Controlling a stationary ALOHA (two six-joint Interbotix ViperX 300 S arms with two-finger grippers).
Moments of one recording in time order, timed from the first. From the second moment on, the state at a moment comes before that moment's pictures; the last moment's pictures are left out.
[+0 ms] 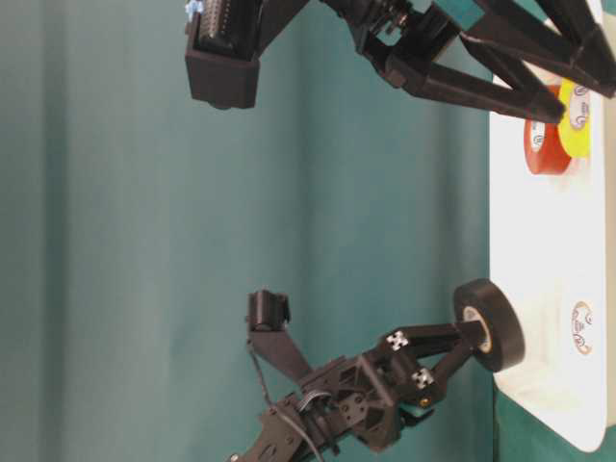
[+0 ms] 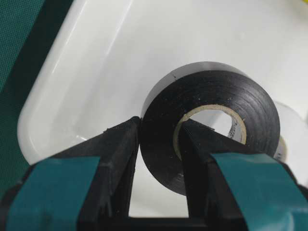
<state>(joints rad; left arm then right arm) 0.47 0.06 0.54 -0.02 0.33 0.03 0.05 -0.11 0.79 -0.47 0.11 0.51</state>
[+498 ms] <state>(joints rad) 0.49 0.09 0.53 -0.02 0.33 0.11 0.05 -0.11 0.79 -0.47 0.11 0.51</state>
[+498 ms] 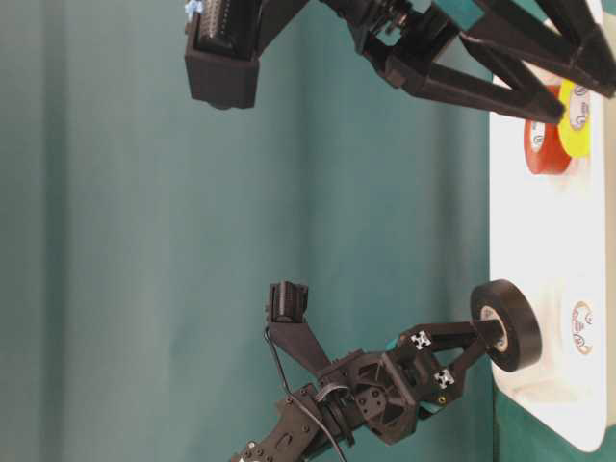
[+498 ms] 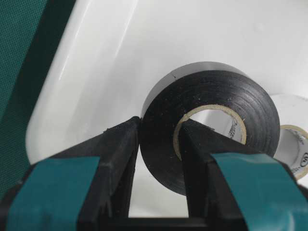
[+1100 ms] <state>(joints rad) 0.49 0.09 0.54 -0.02 0.31 0.12 0.05 -0.11 0.79 -0.47 0.11 0.51</state>
